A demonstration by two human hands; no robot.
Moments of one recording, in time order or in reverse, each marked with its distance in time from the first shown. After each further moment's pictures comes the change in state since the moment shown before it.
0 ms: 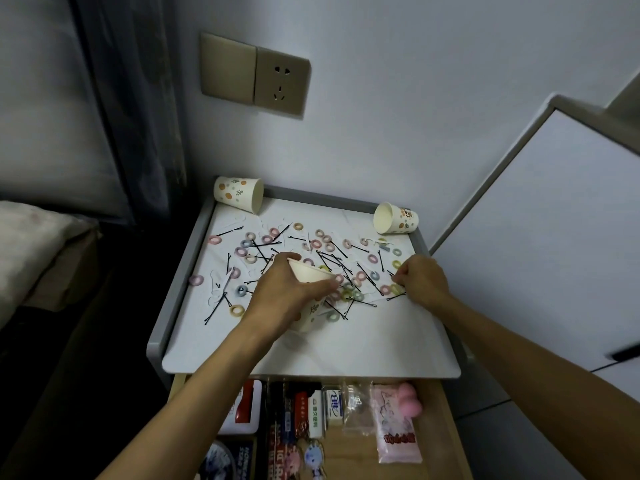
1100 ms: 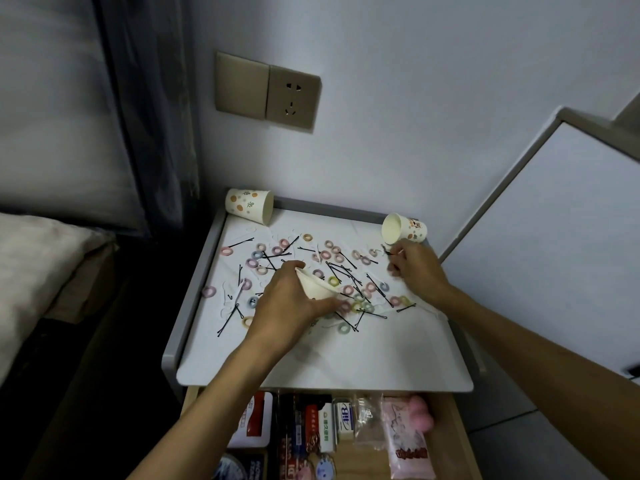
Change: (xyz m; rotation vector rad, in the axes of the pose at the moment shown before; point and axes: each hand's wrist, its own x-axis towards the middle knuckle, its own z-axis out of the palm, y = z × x) left_hand 0.008 -0.011 -0.010 0.217 0.047 0.134; right_hand -0.008 -0.050 -0.030 0.323 0.043 -0.170
